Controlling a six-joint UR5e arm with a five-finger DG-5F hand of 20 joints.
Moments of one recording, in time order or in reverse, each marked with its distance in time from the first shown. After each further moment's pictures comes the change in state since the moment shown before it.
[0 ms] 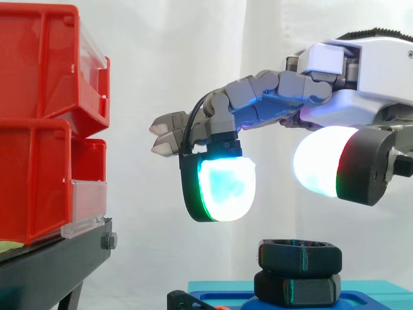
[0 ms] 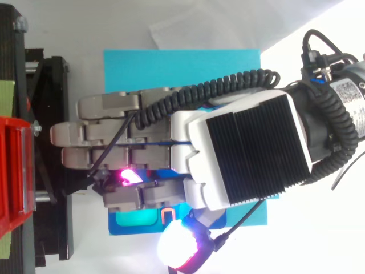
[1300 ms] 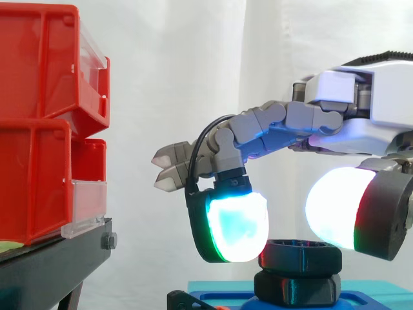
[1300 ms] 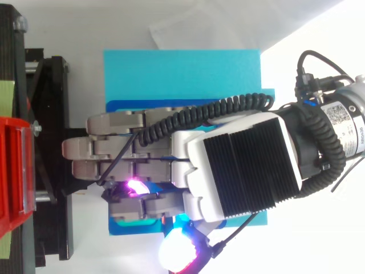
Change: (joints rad) arm 0.027 -0.002 -0.045 0.016 0.045 -0.006
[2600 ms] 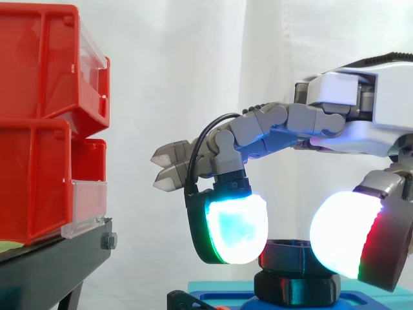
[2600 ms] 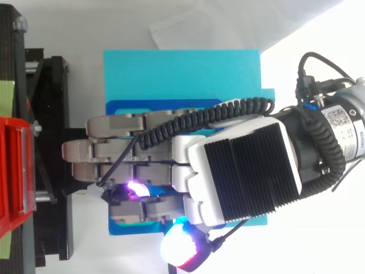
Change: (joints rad) arm 0.003 0.000 0.000 -0.002 -0.001 -0.039
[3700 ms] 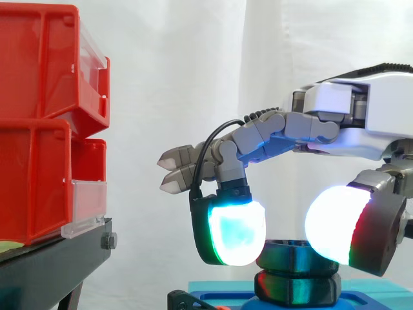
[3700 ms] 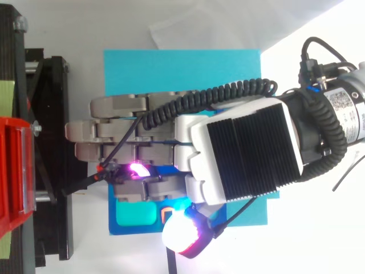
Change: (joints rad) arm -0.025 0.000 0.000 -0.005 -0.016 -0.013
